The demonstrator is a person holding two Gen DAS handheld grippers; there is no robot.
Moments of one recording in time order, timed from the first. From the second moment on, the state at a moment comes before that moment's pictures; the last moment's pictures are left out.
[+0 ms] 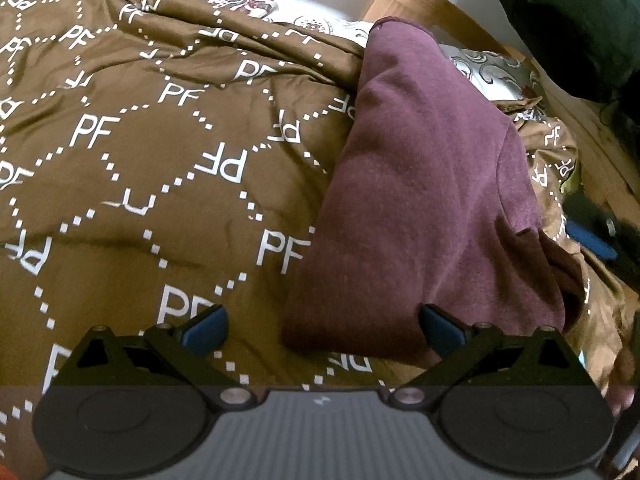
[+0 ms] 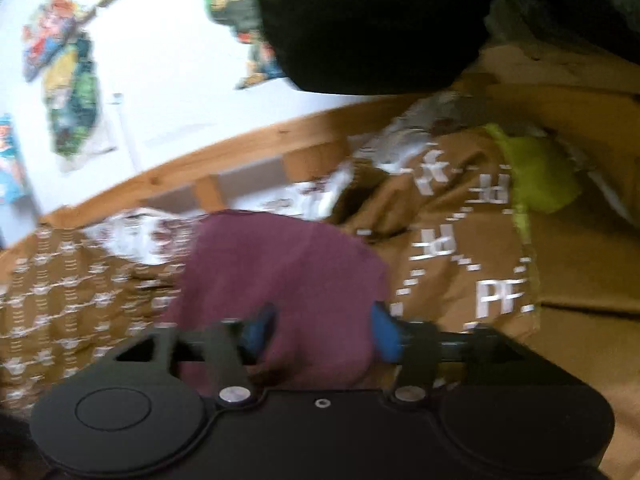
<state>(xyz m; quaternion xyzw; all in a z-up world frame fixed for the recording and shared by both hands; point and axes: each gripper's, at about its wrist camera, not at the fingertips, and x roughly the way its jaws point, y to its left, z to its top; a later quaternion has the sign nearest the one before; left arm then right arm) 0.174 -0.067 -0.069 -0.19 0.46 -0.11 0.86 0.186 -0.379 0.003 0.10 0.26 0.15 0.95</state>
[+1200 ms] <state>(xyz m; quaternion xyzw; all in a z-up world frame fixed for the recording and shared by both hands) 0.163 -0.073 -0.070 -0.16 0.44 -0.11 0.88 0.222 -0.383 -0.030 0.07 0.20 0.13 0.97</state>
